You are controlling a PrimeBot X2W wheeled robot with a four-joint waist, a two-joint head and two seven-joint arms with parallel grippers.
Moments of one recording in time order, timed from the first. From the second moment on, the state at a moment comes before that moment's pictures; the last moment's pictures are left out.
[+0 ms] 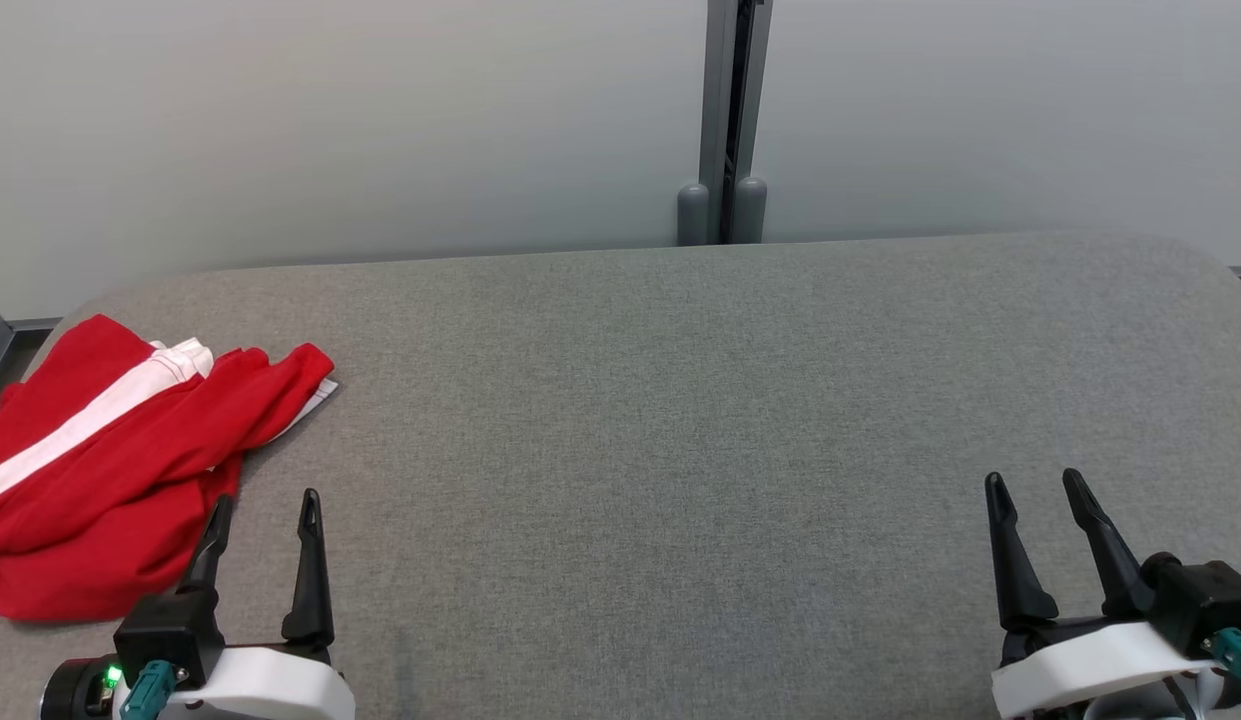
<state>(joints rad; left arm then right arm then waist) 0.04 0.10 -0.01 0.09 -0.16 0.07 -0.15 -0.02 -0.05 0.00 0.17 0.21 0.13 -0.21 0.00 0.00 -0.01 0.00</state>
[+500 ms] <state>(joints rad) 0.04 0.10 -0.01 0.12 -0.18 0.09 -0.17 -0.01 -0.05 0.01 0.18 0.22 0.13 -0.23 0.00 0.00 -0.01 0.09</state>
